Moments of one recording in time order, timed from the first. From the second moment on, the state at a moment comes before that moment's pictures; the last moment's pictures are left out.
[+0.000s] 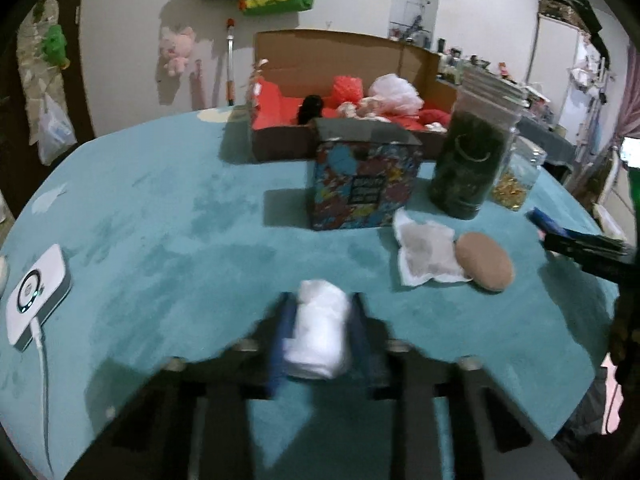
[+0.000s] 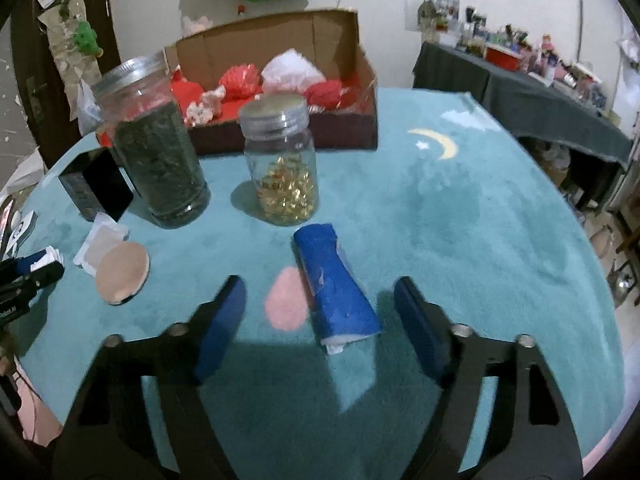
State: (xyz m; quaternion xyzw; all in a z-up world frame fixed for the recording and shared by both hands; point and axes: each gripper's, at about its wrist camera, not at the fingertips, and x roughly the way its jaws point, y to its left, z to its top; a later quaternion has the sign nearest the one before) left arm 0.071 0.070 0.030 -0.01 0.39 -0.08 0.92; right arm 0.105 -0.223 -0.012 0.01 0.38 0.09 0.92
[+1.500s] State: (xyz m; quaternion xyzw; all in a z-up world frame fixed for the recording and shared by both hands) left arm 0.108 0.021 0.056 -0.01 0.38 -0.19 0.91; right arm 0.094 -0.178 0.003 0.01 0.36 0.22 0.91
